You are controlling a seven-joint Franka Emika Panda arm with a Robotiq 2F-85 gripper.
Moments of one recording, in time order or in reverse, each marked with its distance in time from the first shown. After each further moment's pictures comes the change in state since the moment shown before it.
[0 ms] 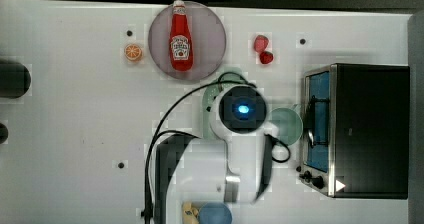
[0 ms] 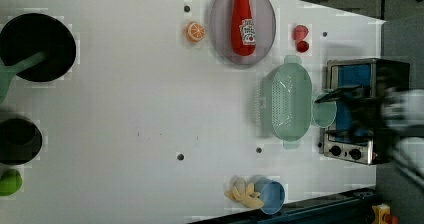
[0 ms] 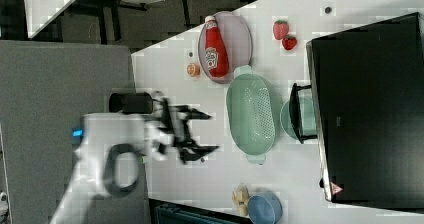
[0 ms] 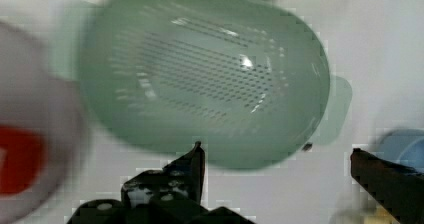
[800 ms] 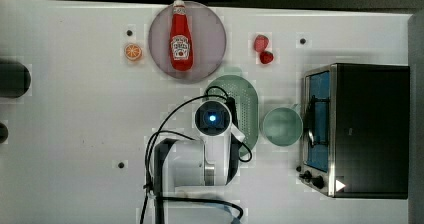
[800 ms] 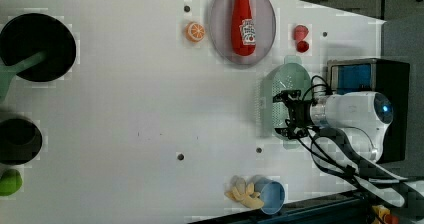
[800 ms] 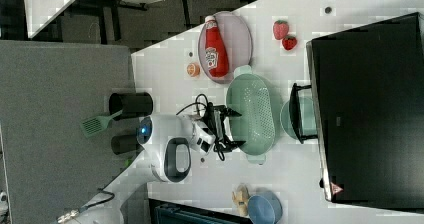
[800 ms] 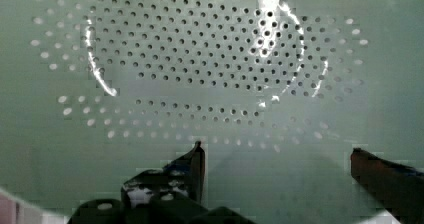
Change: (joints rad) arm 0.055 0.316 0.020 -0.107 0.023 0.464 0.213
